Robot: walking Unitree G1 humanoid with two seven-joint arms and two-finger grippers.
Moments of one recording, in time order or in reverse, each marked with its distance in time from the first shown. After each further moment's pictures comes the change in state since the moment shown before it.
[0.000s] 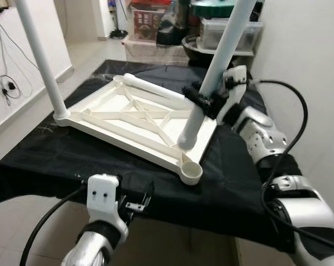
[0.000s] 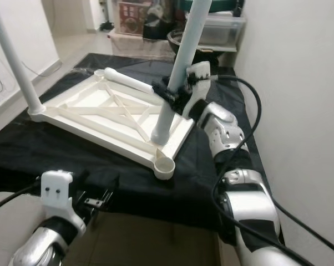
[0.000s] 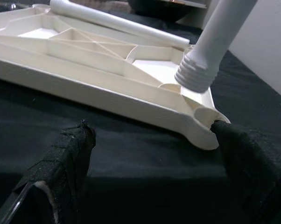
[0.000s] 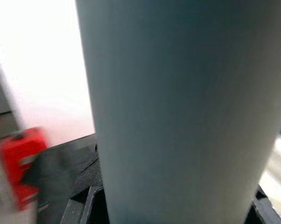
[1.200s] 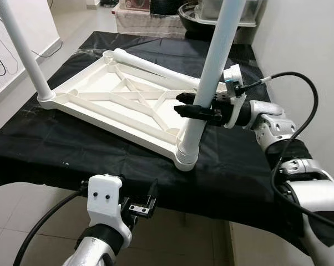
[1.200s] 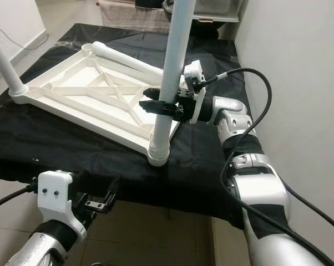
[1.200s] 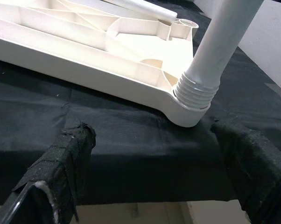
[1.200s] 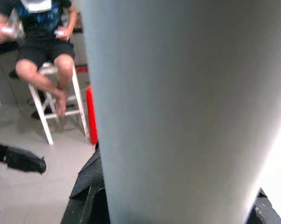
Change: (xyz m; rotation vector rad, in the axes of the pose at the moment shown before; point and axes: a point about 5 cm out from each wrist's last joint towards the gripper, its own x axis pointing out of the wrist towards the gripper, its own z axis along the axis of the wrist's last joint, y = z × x) left arm -0.016 -0.015 0.008 -0.005 0.039 -0.009; right arm -0.008 0.012 0.001 -0.148 0.151 0.459
